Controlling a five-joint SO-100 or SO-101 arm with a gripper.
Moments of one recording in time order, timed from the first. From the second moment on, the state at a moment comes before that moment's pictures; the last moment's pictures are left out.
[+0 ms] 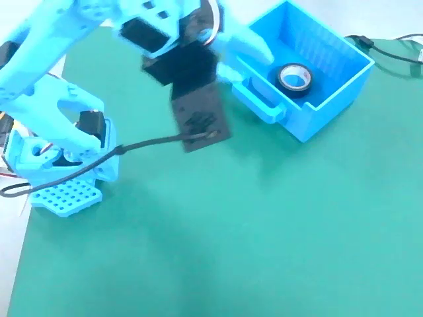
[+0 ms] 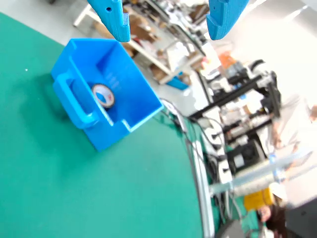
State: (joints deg) arm 1.4 136.8 89.3 85.5 -1.5
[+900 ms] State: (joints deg) arm 11.4 176.3 156.4 64.8 -2.0
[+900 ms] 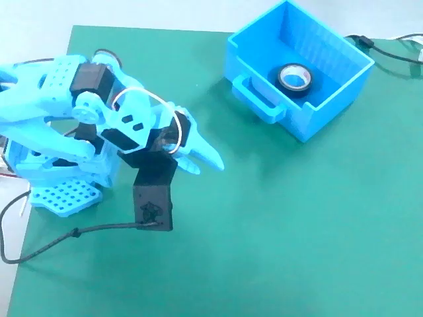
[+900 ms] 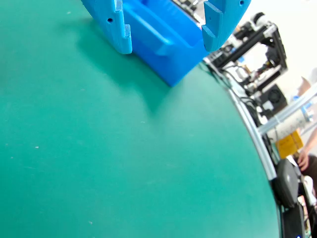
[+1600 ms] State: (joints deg) arm 10.7 189.5 170.3 64.8 -2.6
